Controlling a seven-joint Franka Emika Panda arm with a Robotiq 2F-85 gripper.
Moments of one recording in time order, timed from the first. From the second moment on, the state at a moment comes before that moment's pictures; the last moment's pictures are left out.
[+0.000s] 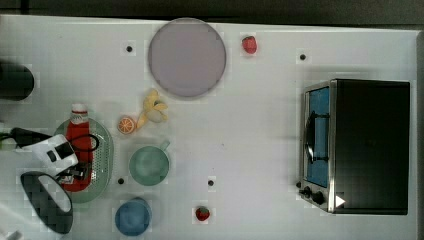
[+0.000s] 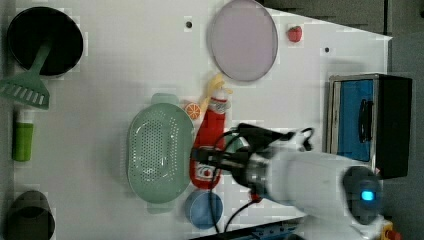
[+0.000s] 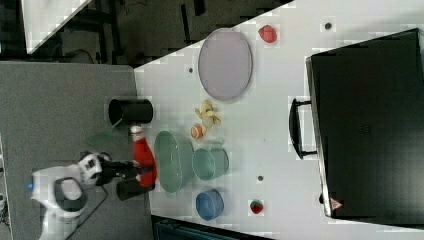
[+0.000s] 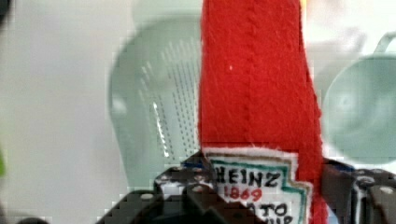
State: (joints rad) arm 0.07 0.07 0.64 -2.16 -0.02 0.68 0.16
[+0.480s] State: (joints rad) arm 0.00 0.05 0.46 -2.11 0.00 0.59 -0.10
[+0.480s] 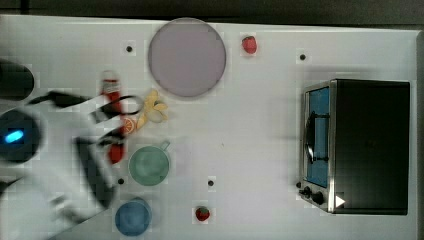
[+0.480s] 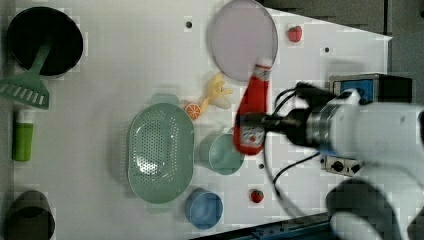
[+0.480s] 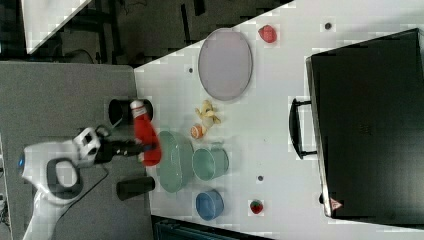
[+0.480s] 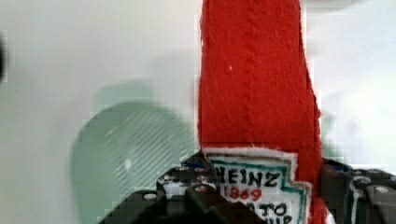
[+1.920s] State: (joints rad) arm -0.15 0.37 0.05 -2.33 0.01 0.96 -0.47
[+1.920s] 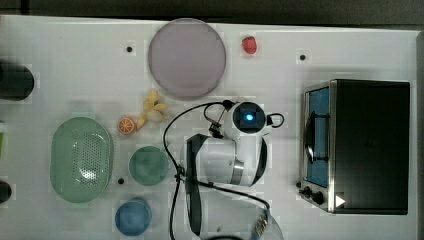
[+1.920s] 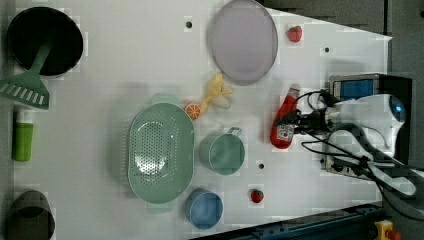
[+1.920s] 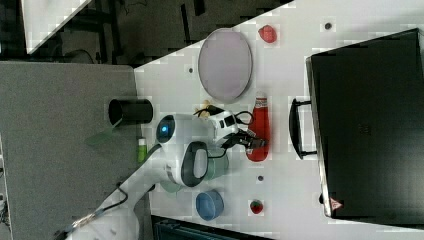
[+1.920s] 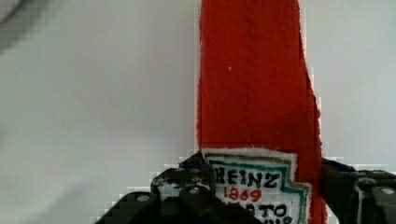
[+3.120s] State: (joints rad) arm -0.14 -0.02 0.07 -1.92 0.02 0.32 -0.33
